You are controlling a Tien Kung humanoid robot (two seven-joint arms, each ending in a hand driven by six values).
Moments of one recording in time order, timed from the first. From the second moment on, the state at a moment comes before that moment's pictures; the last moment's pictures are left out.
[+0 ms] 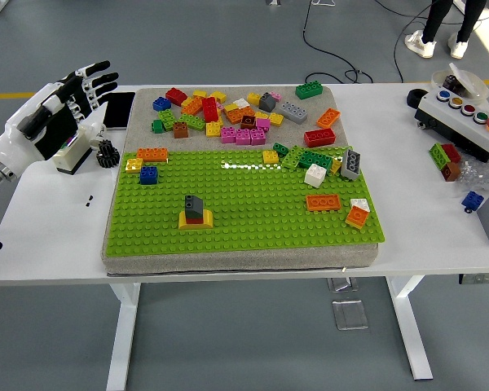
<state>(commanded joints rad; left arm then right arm) -0.49 0.35 -1.49 -1.09 1.04 -0.60 -0.14 0.14 -0.08 1.40 0.18 -0.72 -0.20 -0.05</state>
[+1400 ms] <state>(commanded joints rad) -0.53 0.34 -1.46 -1.07 1.06 -0.60 -0.14 0.13 -0.08 1.43 0.18 -0.70 -0.20 -0.04</state>
